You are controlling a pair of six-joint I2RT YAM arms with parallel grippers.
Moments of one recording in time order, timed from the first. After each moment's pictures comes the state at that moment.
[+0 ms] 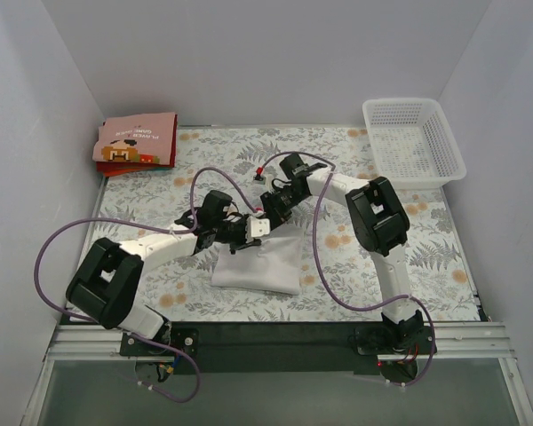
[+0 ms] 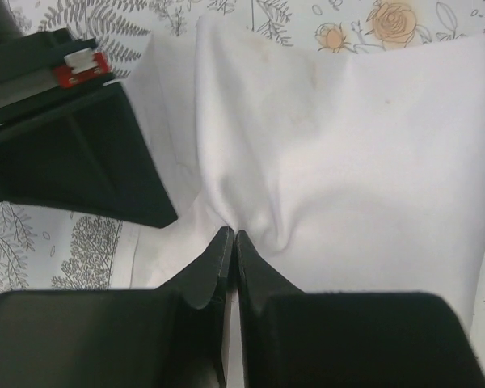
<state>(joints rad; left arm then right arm) -0.55 1.49 0.74 -0.05 0.68 0.78 0.58 2.22 1.60 -0.62 -0.95 -0.16</state>
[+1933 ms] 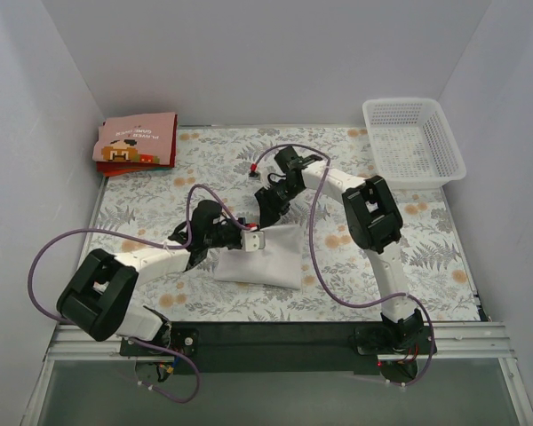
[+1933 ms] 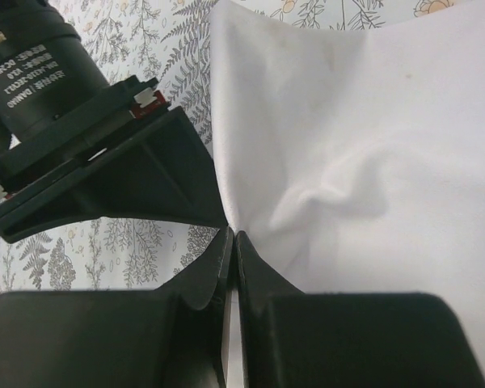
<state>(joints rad) -0.56 1.41 0.56 0.33 0.57 0.95 0.58 2.29 1.76 -0.75 -0.85 -0.28</state>
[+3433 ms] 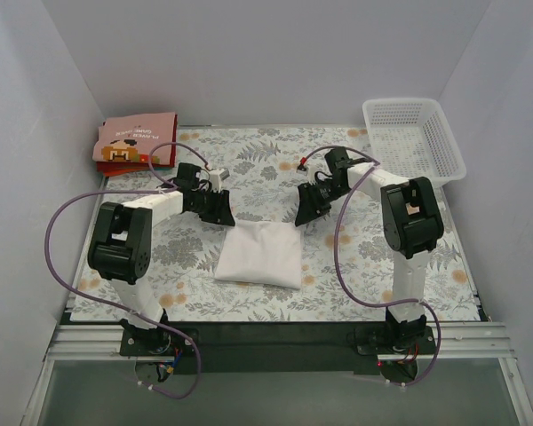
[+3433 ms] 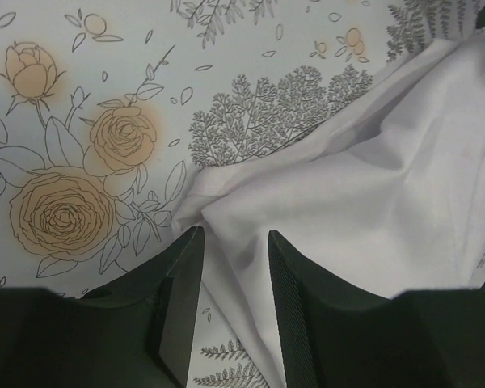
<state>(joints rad) -0.21 1.78 1.04 -0.28 0.61 0.01 0.33 2.05 1.43 -0.68 -0.85 -0.20</state>
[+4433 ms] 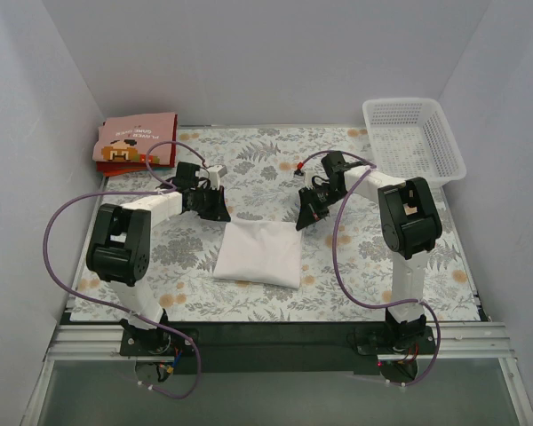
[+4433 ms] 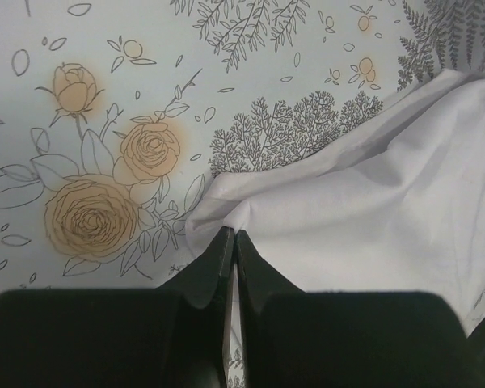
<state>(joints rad) -0.21 1.79 1.04 -0.24 0.55 -0.04 0.36 2.05 1.39 -0.67 -0.86 -0.18</state>
